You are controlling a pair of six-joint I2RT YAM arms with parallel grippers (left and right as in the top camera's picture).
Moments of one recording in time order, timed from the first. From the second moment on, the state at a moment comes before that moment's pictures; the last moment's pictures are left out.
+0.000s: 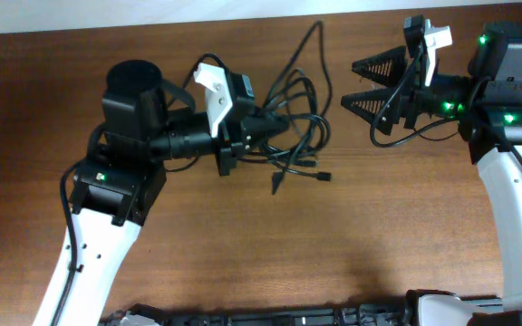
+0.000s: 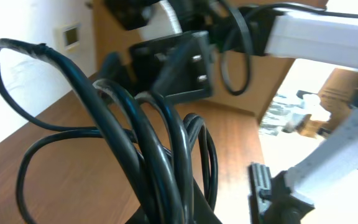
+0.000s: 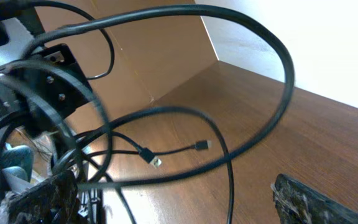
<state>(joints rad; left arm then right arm) -0.35 1.26 1.34 -0.38 1.06 0.14 -0.10 1.40 1.34 -0.48 -1.32 -0.09</state>
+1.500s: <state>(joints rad) -0.60 1.27 1.34 -0.33 0.87 0.07 0.01 1.39 1.34 -0.48 -0.82 0.00</state>
